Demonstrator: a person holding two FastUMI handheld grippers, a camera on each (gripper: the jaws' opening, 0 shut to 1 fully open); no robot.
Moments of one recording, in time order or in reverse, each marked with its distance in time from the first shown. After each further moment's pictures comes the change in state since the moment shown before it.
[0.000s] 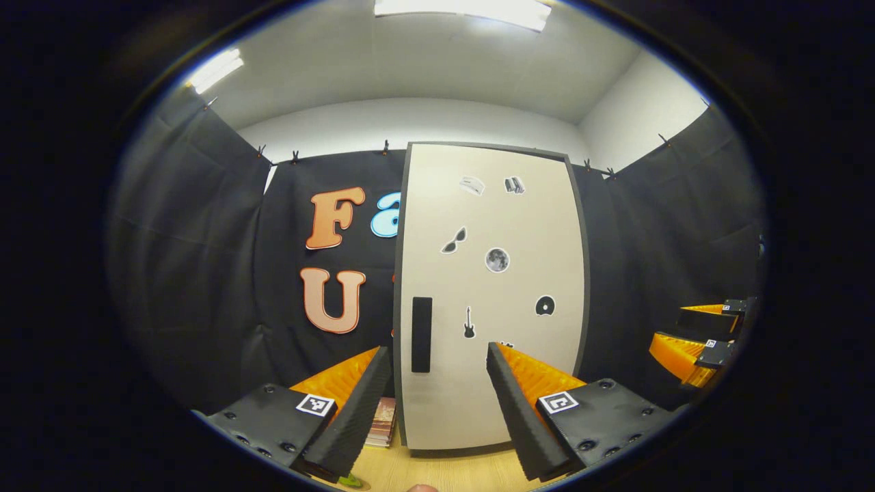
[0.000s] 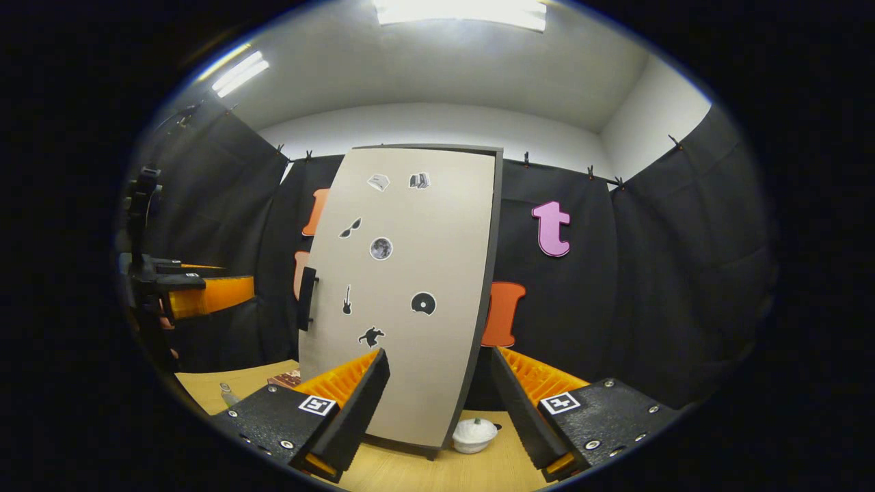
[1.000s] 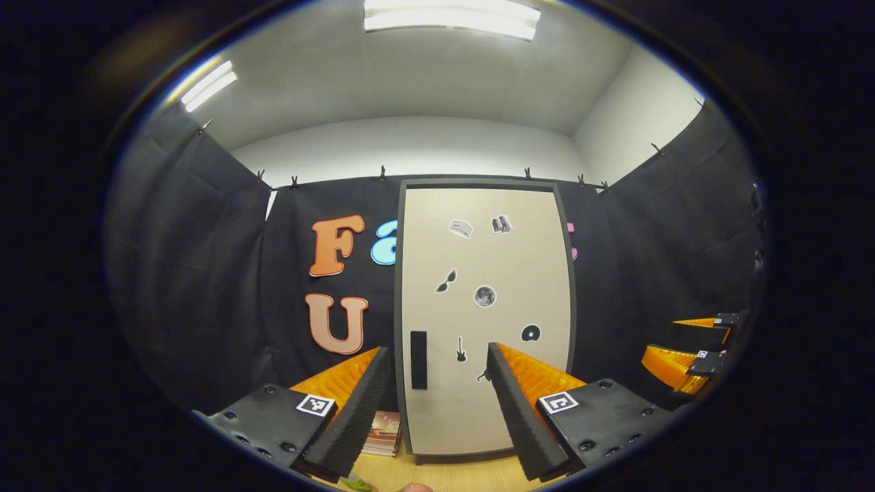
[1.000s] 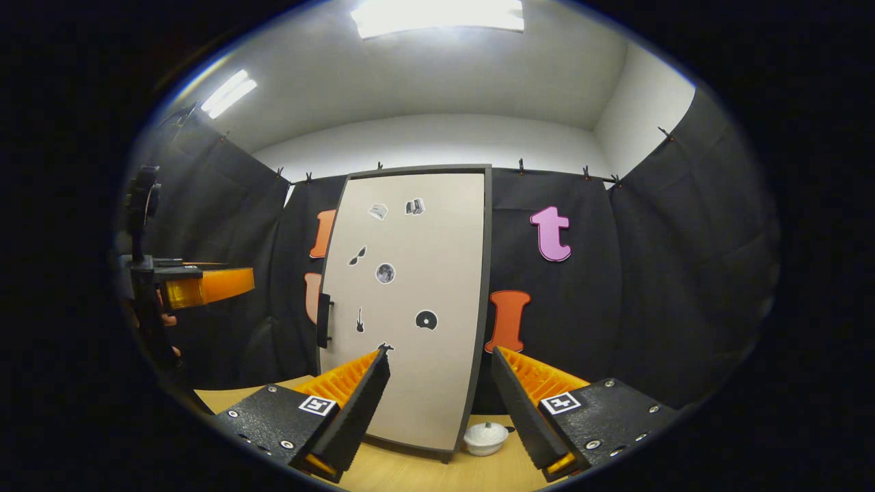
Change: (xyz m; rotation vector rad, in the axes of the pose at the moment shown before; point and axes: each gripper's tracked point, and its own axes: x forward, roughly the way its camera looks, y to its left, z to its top) left arm -0.031 -0.008 0.058 0.021 -0.068 -0.004; right arm -0.030 -0.007 0.033 0.052 -0.035 -0.001
